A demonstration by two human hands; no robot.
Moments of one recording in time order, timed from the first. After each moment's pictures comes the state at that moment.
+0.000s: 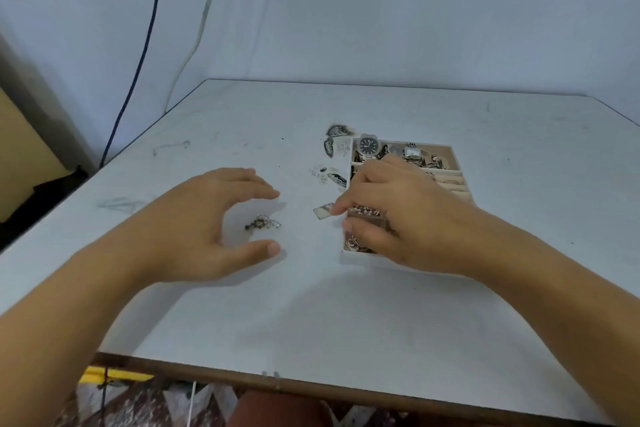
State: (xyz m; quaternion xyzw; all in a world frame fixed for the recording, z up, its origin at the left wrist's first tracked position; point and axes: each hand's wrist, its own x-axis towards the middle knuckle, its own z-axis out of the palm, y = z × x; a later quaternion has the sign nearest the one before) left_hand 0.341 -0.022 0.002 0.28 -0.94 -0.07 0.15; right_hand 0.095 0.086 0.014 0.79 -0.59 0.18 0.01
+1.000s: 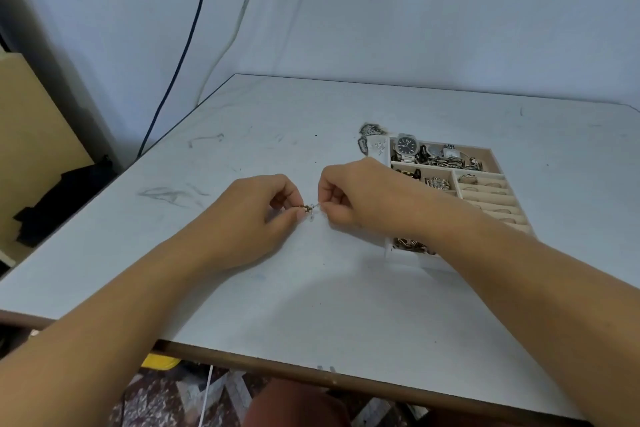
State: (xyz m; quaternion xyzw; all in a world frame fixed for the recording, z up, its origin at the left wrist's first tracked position) left_hand 0.340 -0.032 -0.021 0.37 -0.88 -0.20 0.22; right_hand 0.152 0.019 0.007 0.77 -0.61 0.16 -0.10
